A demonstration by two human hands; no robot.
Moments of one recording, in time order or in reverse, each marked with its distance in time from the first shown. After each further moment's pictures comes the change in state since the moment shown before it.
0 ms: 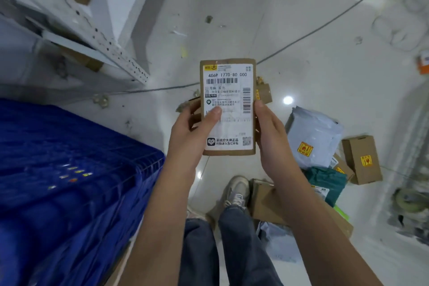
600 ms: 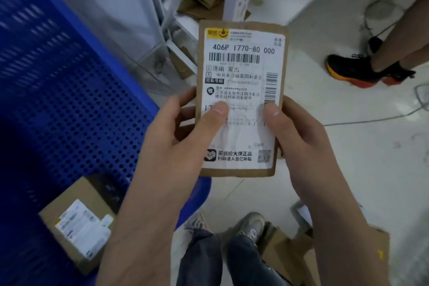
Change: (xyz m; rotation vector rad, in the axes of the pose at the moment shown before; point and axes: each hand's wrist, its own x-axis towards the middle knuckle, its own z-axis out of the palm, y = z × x) left_hand -0.175 0.145 -0.179 -0.195 0.311 0.304; right_hand -0.127 -0.135 0.203 -0.297 -0.511 -0.316
